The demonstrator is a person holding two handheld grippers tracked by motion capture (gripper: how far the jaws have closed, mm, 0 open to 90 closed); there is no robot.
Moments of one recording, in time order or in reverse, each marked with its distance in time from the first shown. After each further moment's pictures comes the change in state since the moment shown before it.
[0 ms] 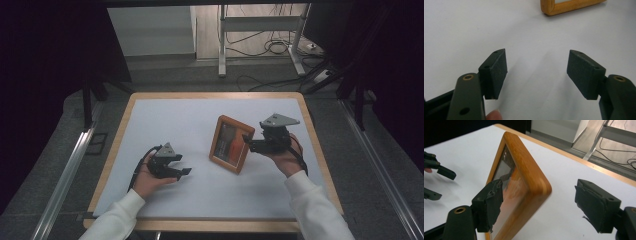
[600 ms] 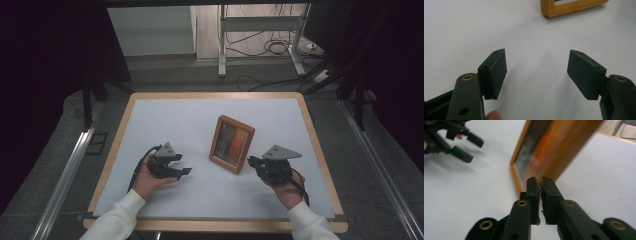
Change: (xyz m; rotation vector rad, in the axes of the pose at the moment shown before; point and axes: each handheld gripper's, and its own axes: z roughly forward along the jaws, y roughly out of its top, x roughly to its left) left arm -0.001 0.000 -0.001 -0.007 0.007 -0.007; right arm 0.039 -0.066 -0.017 0.048 0.103 0.002
